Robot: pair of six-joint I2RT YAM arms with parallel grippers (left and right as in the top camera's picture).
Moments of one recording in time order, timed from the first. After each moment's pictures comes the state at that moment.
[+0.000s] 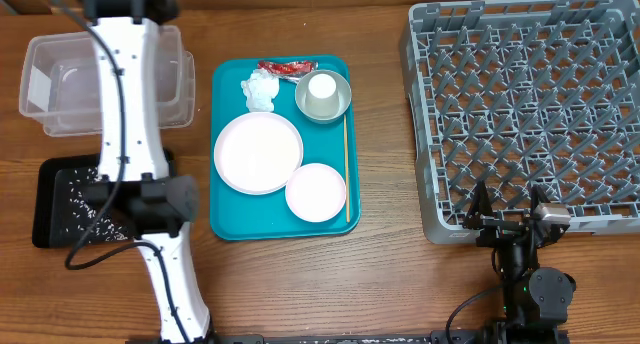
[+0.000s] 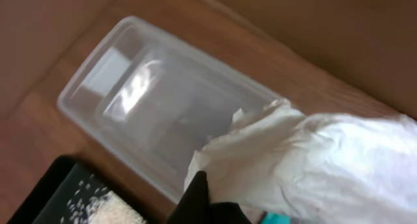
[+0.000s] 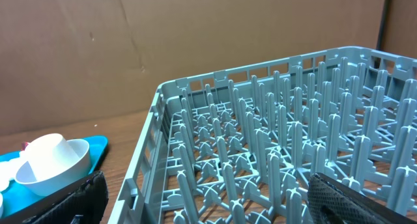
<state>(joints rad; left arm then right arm) 0.05 2.32 2.75 -1.43 -0.49 -0.48 -0.06 0.01 0.02 -0.04 -0.02 0.17</state>
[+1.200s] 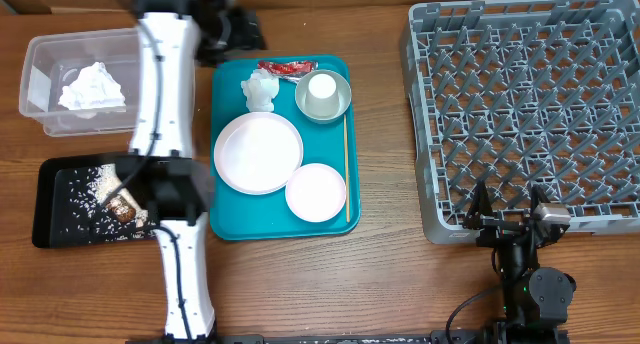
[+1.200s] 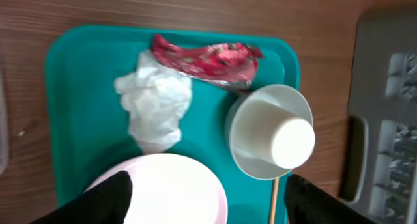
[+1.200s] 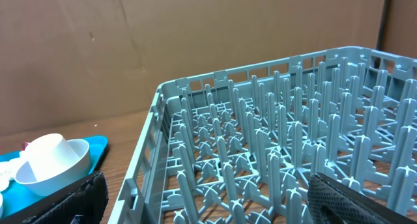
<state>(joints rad) -0.08 2.44 2.70 -1.47 0.27 -0.26 -0.06 0.01 0.02 -0.03 -0.02 0.17</state>
